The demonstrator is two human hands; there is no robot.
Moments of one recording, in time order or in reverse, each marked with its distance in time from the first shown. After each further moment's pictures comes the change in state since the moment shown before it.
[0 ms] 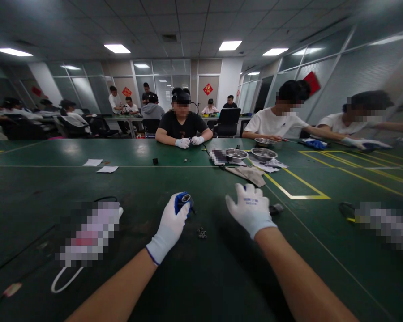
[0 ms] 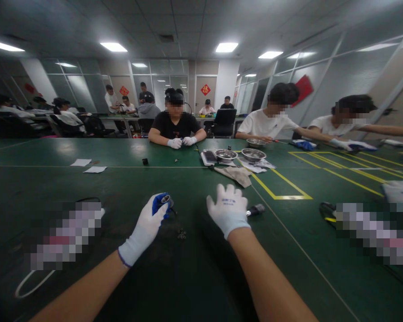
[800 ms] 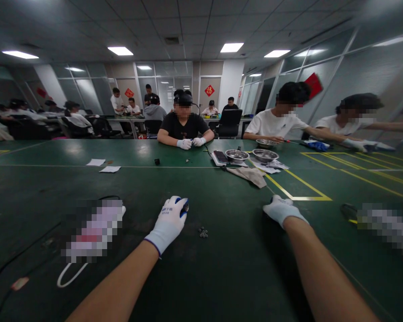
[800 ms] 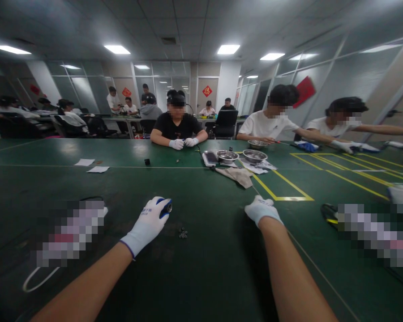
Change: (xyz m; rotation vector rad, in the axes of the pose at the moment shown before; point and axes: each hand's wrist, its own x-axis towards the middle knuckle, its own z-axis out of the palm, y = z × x) left_hand 0.013 -0.022 -0.015 0.888 -0.186 0.153; right_hand 0.044 0.099 -0.014 -0.299 -0.518 0.643
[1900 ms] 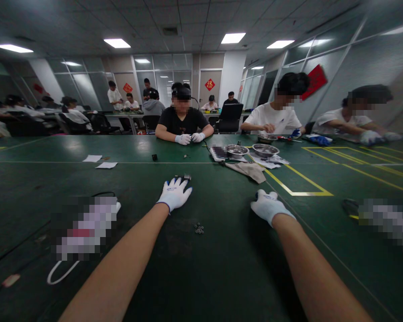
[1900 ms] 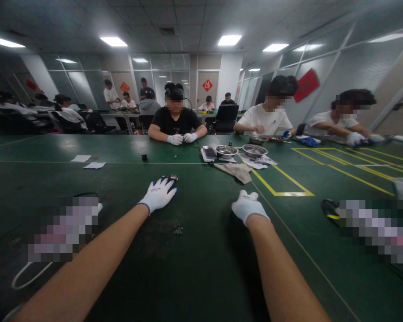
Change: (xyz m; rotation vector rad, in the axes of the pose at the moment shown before) left_hand 0.079 0.001 0.013 0.214 -0.252 -0.049; right_hand -0.028 -0.022 0.010 -0.011 -0.011 -0.159
